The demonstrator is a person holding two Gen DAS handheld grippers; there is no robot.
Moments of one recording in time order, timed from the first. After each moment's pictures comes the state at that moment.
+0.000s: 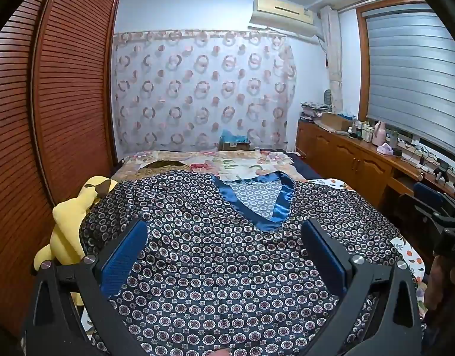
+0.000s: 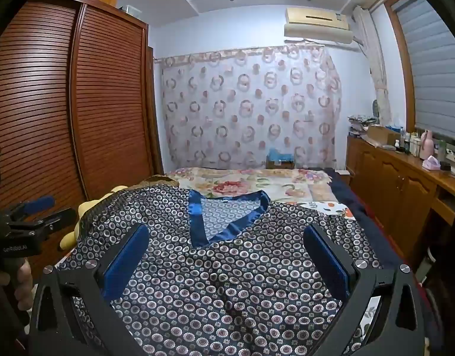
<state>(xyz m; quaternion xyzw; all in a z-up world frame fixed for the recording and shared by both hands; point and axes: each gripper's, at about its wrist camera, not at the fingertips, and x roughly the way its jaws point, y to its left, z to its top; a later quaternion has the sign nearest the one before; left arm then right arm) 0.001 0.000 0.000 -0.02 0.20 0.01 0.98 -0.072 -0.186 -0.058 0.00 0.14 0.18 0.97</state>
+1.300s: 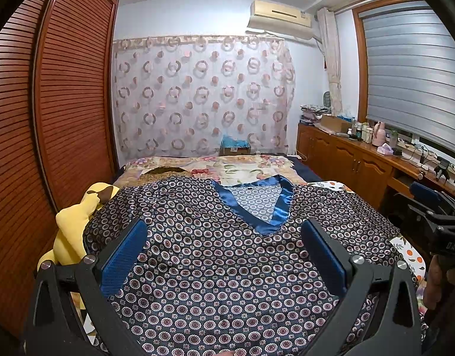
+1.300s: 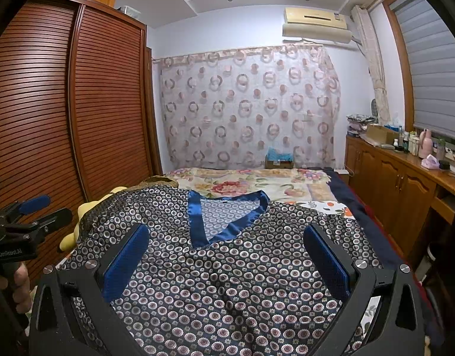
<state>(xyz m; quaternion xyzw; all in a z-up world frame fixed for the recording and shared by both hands) -0.010 -0.004 0.012 -0.02 0.19 0.01 0.98 -0.076 -0.186 -0.056 0.00 0.14 0.18 0.97</state>
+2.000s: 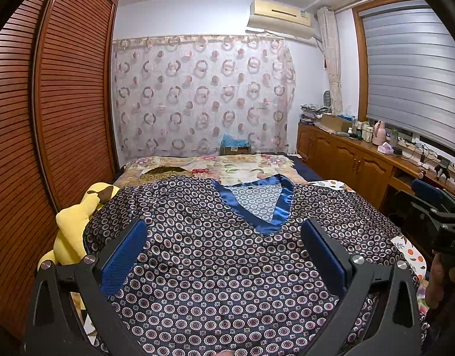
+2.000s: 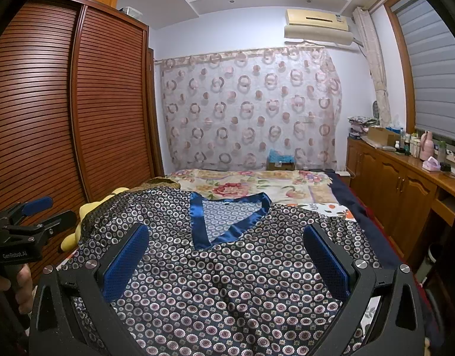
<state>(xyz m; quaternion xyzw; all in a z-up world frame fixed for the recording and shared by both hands) -0.014 -0.004 0.017 -0.02 0.19 0.01 0.98 -0.074 -0.186 -0.056 0.01 0.14 0.18 0.97</state>
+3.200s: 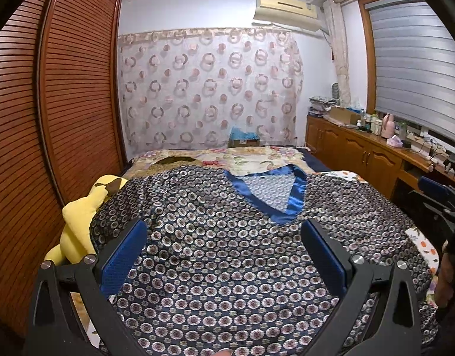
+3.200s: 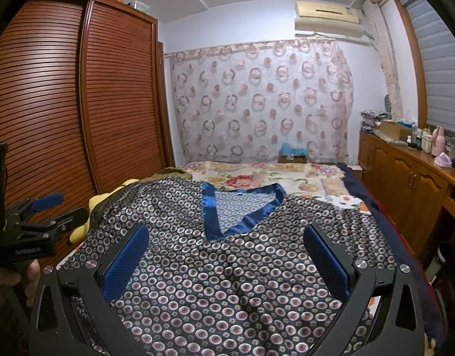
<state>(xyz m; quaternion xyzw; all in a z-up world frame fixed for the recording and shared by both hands) -0.004 0.011 0.001 -0.01 0.21 0.03 0.98 -0.065 -0.179 -0.066 0.00 0.15 0.21 0.97</state>
